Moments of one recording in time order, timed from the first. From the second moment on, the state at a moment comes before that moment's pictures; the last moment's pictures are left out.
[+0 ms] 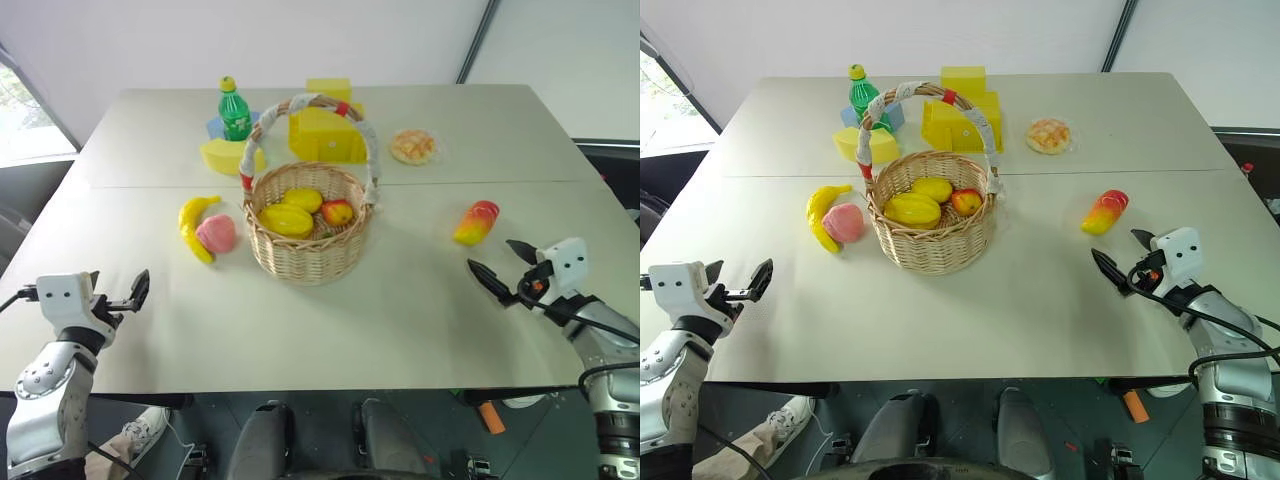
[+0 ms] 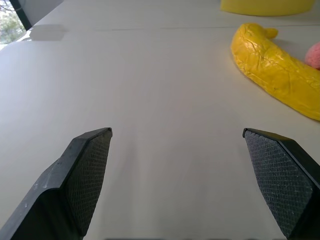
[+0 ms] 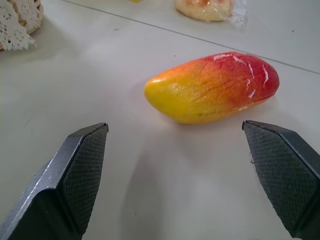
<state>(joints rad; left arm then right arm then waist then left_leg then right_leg) 0.14 0.46 0.49 -0.12 -0.40 0.27 -0.33 -0.04 -0.65 -0.34 0.09 0.36 0.12 0.72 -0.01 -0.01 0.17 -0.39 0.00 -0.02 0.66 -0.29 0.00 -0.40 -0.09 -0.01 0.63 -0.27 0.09</state>
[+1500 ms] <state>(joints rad) -0.69 0.51 0.24 0.28 -0.34 0.94 -0.15 -0.37 -0.69 0.01 -0.60 0.57 0.53 0.75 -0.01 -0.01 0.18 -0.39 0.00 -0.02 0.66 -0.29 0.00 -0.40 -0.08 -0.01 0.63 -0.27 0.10</state>
